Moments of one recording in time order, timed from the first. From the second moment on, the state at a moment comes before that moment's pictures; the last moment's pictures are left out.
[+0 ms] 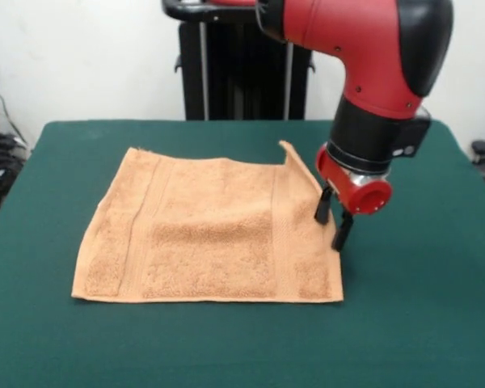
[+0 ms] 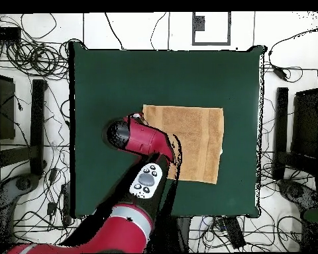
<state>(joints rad) 0.27 -0.28 -0.40 1.49 0.45 0.40 2.77</state>
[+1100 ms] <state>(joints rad) 0.26 -0.38 -0.45 1.62 0.47 0.40 2.77</state>
